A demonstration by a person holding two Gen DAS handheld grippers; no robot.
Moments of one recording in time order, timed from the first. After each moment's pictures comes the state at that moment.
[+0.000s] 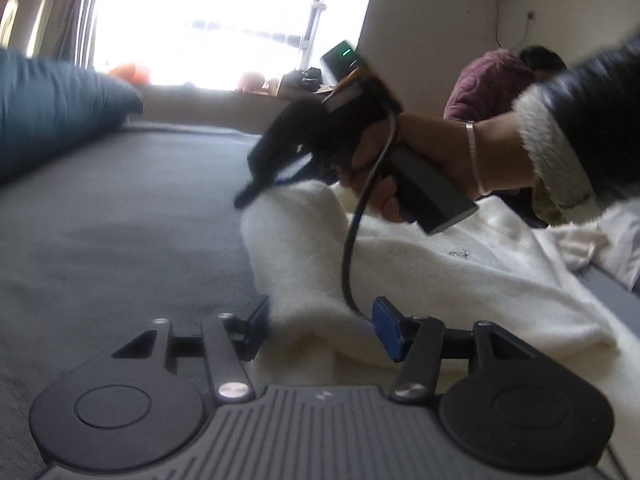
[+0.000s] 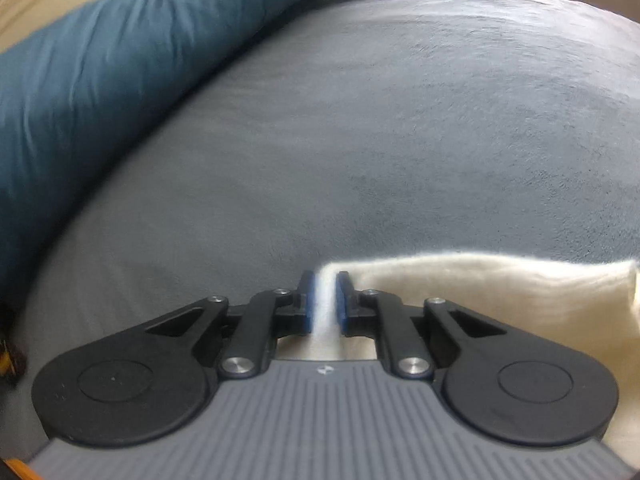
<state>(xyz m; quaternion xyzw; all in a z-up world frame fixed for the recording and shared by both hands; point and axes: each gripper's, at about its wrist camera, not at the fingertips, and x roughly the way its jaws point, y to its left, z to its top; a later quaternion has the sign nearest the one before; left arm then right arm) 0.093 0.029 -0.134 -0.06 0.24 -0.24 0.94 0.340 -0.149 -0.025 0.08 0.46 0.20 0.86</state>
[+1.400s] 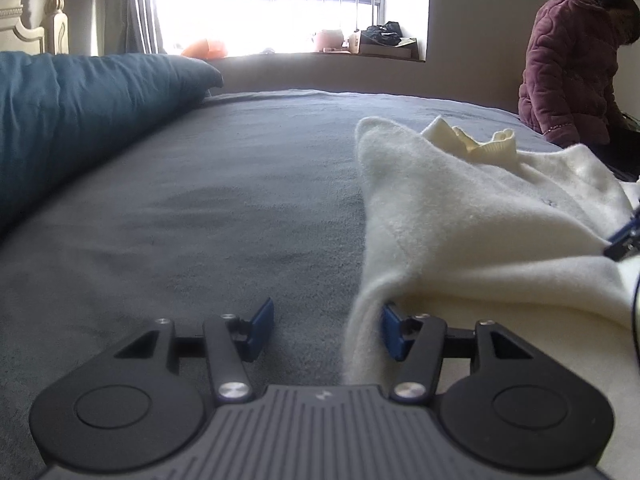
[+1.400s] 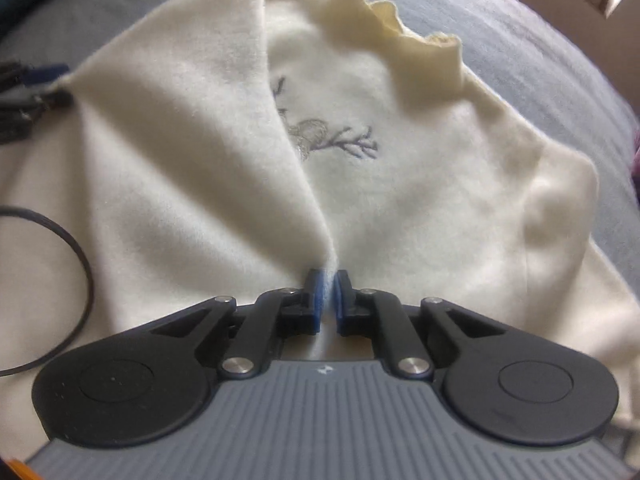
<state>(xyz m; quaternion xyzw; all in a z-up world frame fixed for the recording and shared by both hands) 0.074 0.018 -0.126 0.03 0.31 -0.09 0.94 0.102 -0.282 0.000 -0.17 0.52 0.12 0.83</state>
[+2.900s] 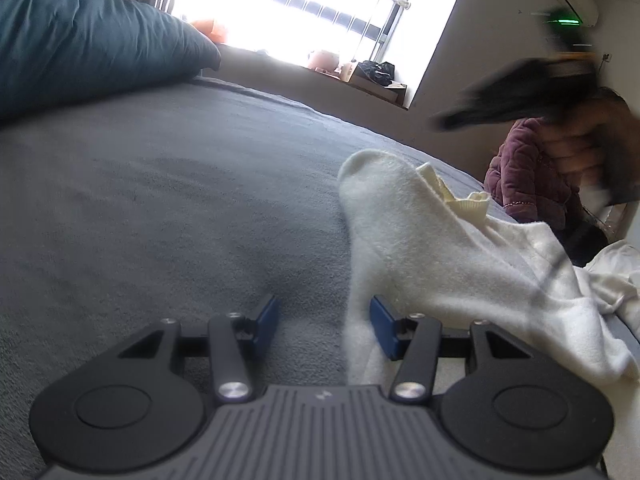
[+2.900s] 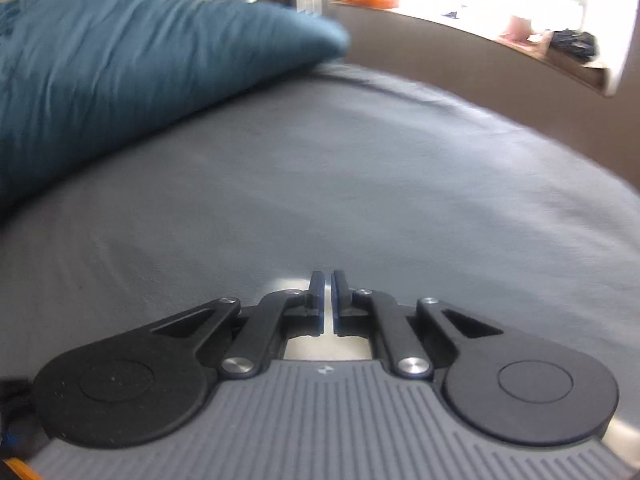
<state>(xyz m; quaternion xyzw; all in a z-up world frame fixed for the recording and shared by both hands) 0.082 0.061 -0.146 -0.13 0.29 -0.16 0.94 0.241 -0.186 0.069 -0.09 0.36 0.14 0.92</state>
